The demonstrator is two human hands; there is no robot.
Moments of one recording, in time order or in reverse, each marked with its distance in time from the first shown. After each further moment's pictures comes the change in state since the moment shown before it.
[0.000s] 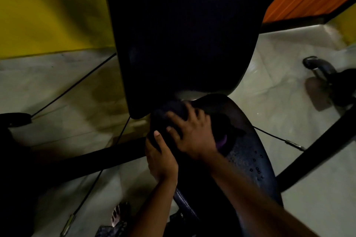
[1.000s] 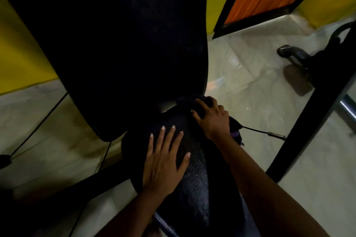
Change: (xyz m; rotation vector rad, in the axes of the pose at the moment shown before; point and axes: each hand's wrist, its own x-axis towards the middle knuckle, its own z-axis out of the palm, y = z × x) left_hand -0.008 0.009 0.027 1.093 -0.421 1.249; right_hand 0.014 0.131 -0.009 0.126 -0.086 0.493
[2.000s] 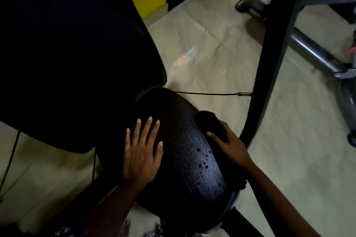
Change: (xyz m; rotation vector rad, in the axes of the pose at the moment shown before) left_hand 0.002 -0.004 -0.007 0.062 -0.053 0.174; right_hand -0.153 0.079 -0.026 0.719 -0.136 0.460
